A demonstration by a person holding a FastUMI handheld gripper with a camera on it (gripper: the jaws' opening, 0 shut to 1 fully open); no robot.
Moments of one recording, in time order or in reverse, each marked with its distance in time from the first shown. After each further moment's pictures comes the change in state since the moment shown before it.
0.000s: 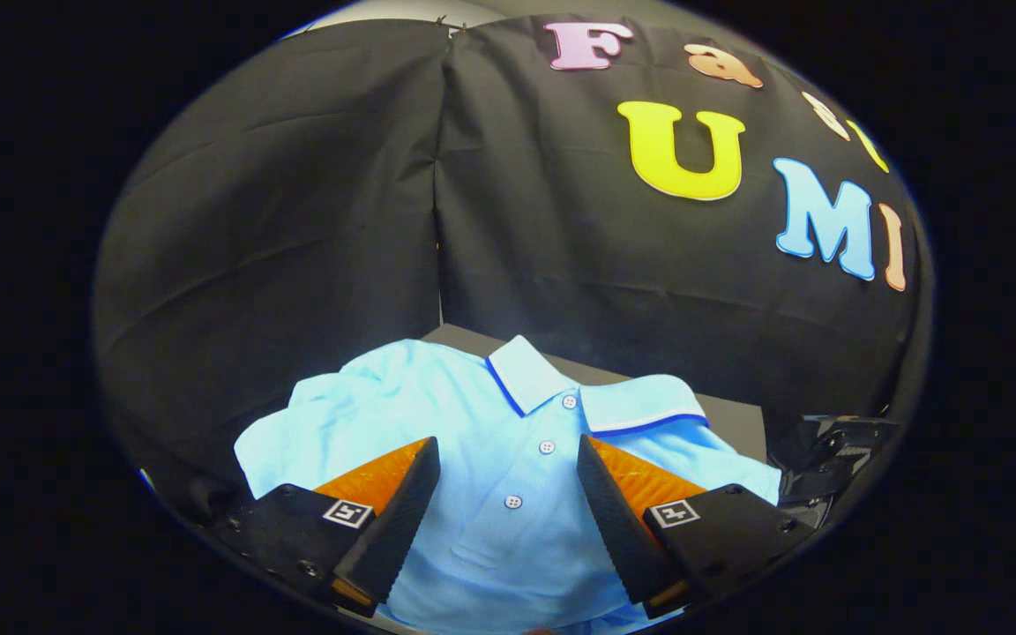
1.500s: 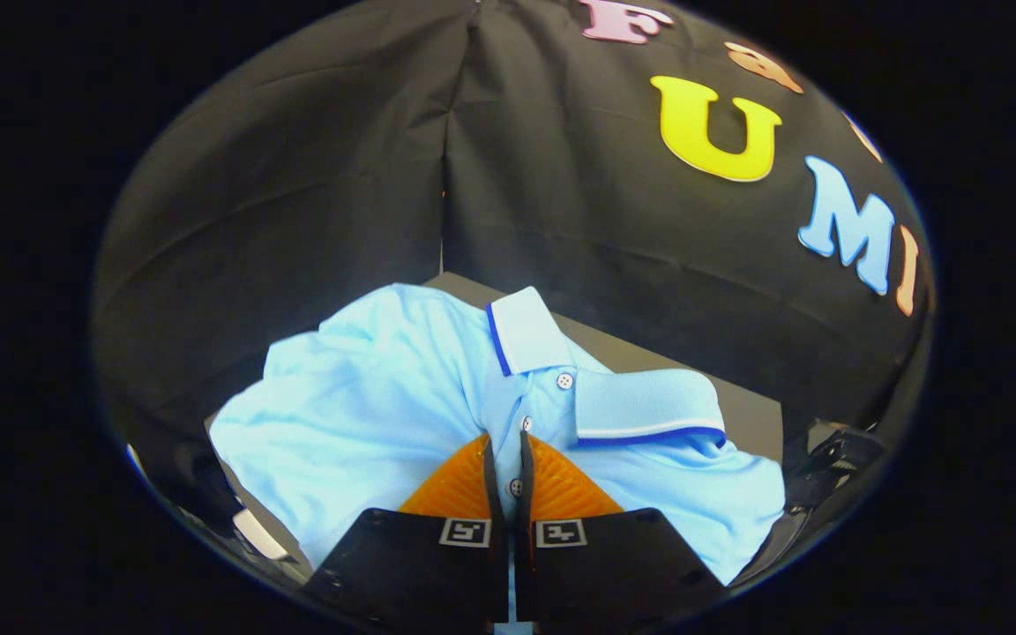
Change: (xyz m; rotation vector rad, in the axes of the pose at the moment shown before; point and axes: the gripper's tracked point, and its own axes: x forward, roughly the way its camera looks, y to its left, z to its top) arm 0.016 0.005 -0.011 -0.150 0.120 -0.036
